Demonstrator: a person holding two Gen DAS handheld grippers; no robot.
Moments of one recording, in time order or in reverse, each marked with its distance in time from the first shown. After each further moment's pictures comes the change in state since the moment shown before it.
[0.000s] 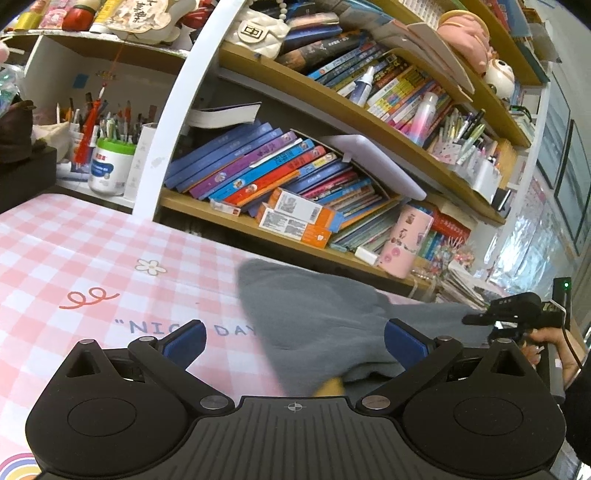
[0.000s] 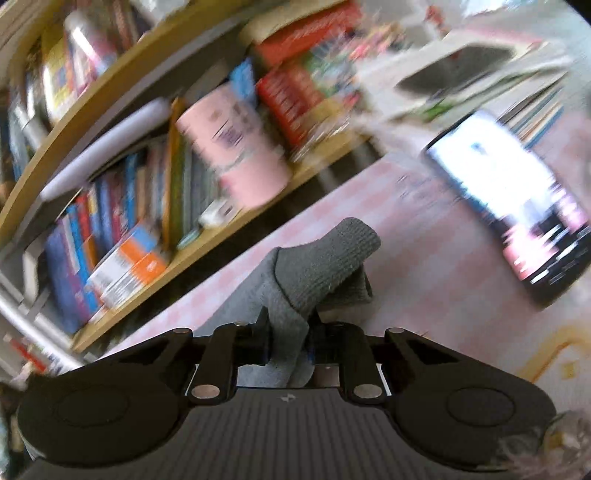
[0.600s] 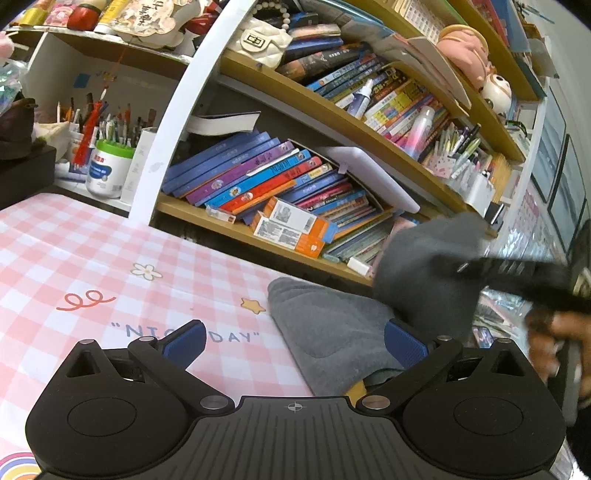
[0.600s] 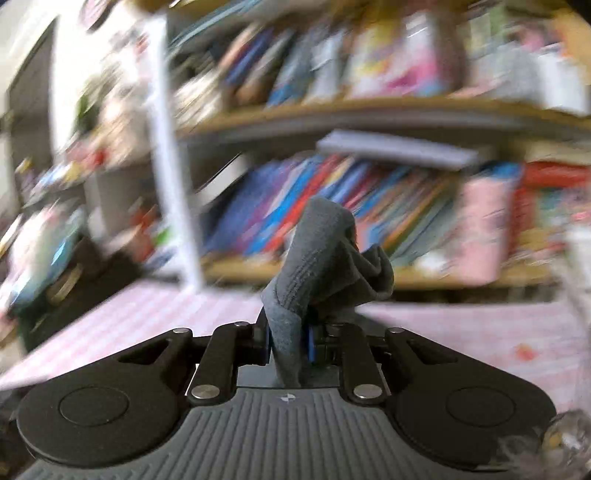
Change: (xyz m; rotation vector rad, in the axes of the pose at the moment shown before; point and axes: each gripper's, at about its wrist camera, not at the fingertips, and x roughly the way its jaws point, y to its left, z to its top) left arm -0.005 0.003 0.002 -0.032 -0.031 -0.027; right arm -0.044 0.174 -0.099 -0.678 -0.027 0.376
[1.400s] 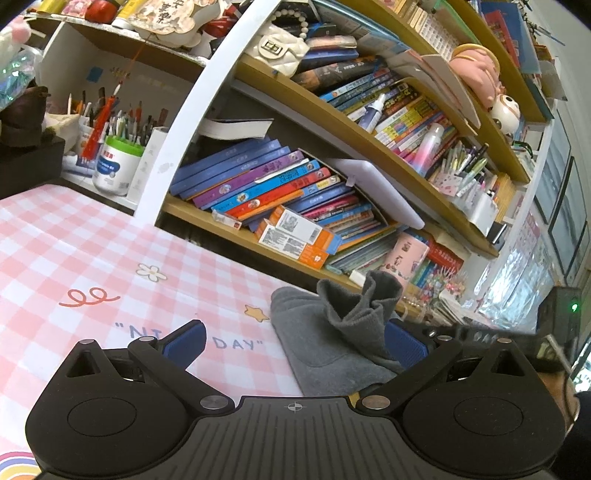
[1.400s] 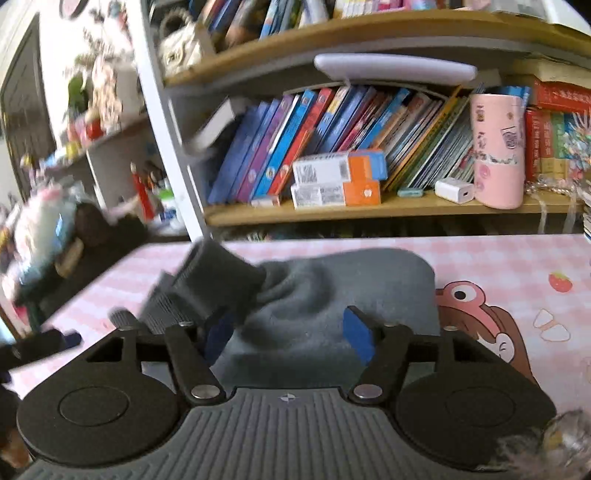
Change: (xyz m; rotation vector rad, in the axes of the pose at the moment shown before) left arm 0.003 0.013 0.001 -0.055 -0.024 0.002; right arm 0.028 -0.019 -0.035 0.095 0.106 0.035
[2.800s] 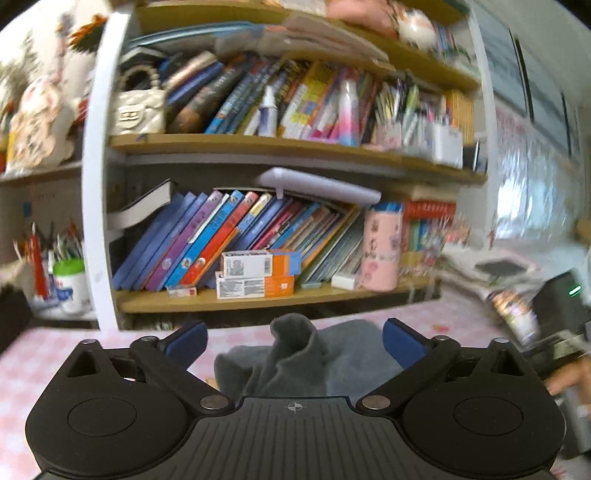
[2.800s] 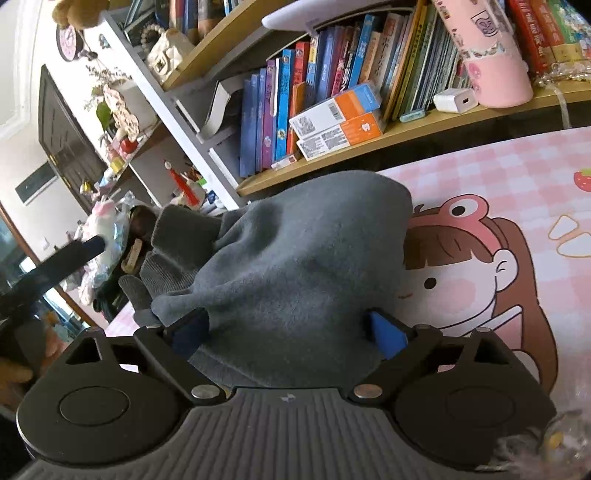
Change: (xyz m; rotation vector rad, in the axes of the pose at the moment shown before) left arm 0.060 -0.146 0.016 0.493 -0.007 0.118; right arm -0.016 -0.107 -0.026 0.234 0.117 0.325
